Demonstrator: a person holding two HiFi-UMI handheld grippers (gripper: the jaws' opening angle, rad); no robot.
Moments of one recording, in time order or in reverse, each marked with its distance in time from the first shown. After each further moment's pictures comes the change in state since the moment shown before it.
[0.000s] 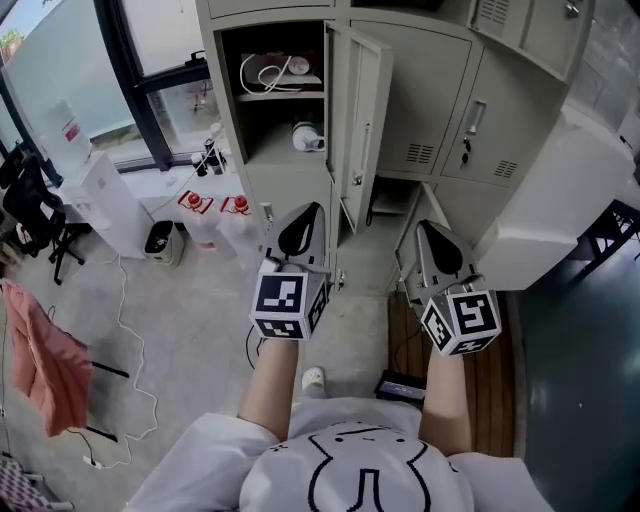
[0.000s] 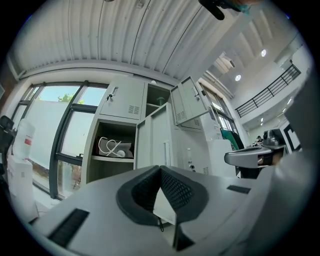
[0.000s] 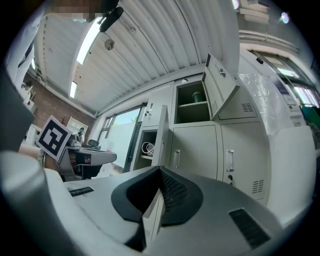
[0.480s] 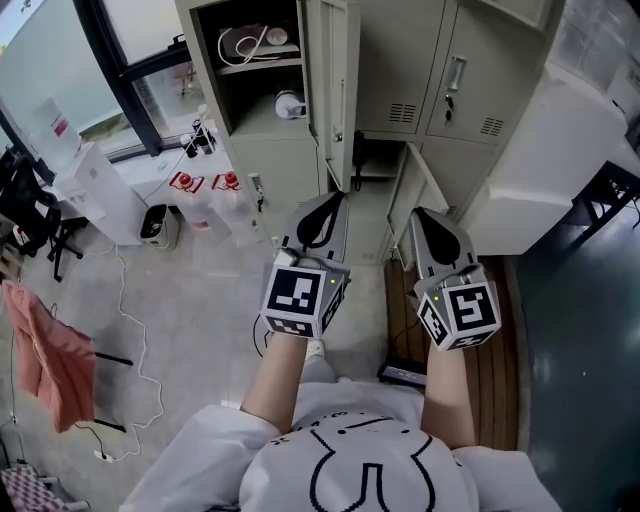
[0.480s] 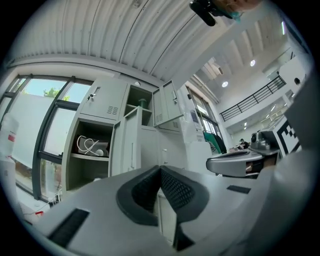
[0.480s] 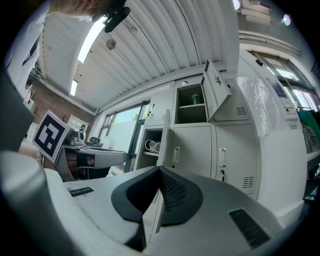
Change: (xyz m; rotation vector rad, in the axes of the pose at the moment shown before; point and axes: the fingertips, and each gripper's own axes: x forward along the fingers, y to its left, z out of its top) left arm -0.035 -0.091 -0.006 0.016 -0.001 -0.174; right arm -0.065 0.018 -0.005 -0.012 0.033 -0.009
